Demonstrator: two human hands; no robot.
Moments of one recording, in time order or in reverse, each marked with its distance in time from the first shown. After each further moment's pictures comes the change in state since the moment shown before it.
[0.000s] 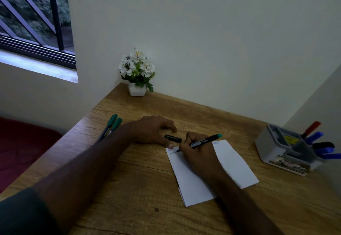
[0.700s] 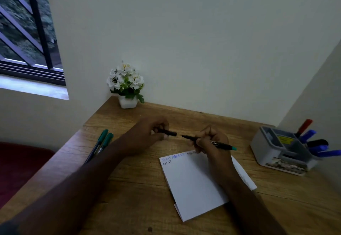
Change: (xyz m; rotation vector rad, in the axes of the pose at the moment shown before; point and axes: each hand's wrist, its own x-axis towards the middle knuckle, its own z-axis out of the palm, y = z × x) left_hand 0.000 0.006 0.000 -0.342 0.417 0.214; right_hand 0.009 0.006 -0.041 0.439 0.191 -0.103
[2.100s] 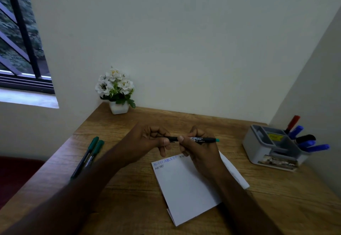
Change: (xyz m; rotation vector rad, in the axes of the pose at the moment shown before) left_hand -0.005 0.033 0.011 -0.519 -0.032 -0.017; right_hand 0.010 0.008 0.006 0.308 -0.146 0.027
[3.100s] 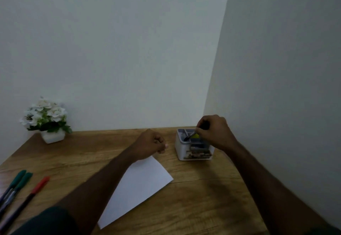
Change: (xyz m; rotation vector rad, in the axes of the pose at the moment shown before) left_hand 0.100 0.029 0.159 0.359 -0.174 -0.012; right_hand -0.050 -0.165 -0.193 -1.289 0.372 0.008
